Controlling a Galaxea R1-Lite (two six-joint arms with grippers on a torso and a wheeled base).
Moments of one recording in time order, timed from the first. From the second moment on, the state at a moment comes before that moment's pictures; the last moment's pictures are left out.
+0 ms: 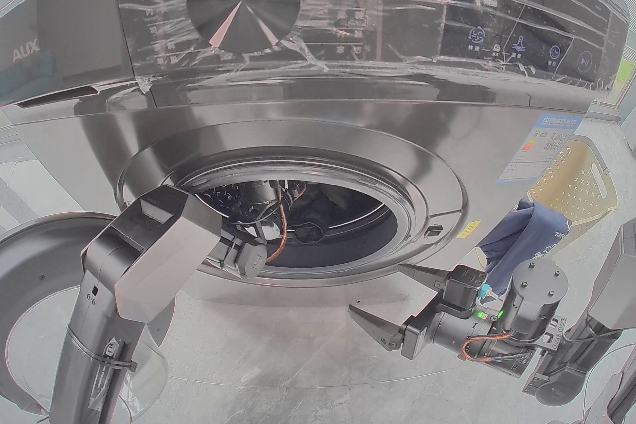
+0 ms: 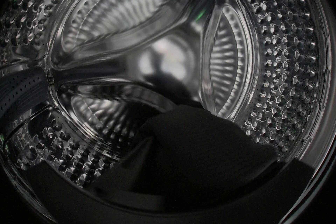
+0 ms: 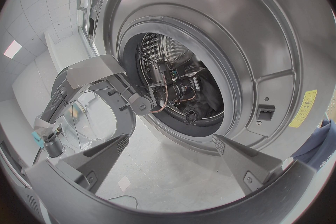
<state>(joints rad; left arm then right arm) -0.46 2.57 -1.64 -1.16 0.23 -0.12 0.80 1.93 -0.28 -1.54 -0.02 0.08</state>
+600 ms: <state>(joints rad) -0.54 2.45 -1.40 -0.97 0.22 -0.25 0.80 1.94 -0.28 -1.54 -0.02 0.08</state>
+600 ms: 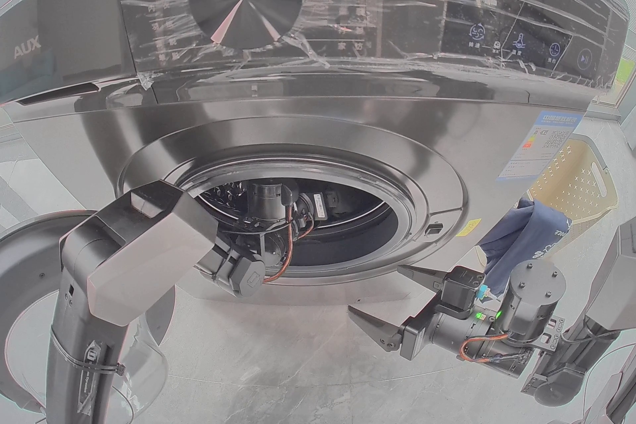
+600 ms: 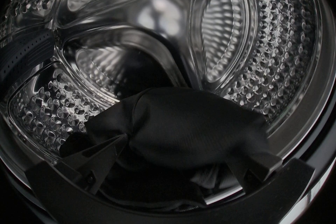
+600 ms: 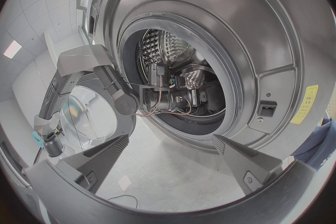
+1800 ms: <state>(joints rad) -0.50 2.67 -1.80 -0.97 0.28 -0.24 0.80 1.96 -0.29 -1.54 -0.01 0.08</state>
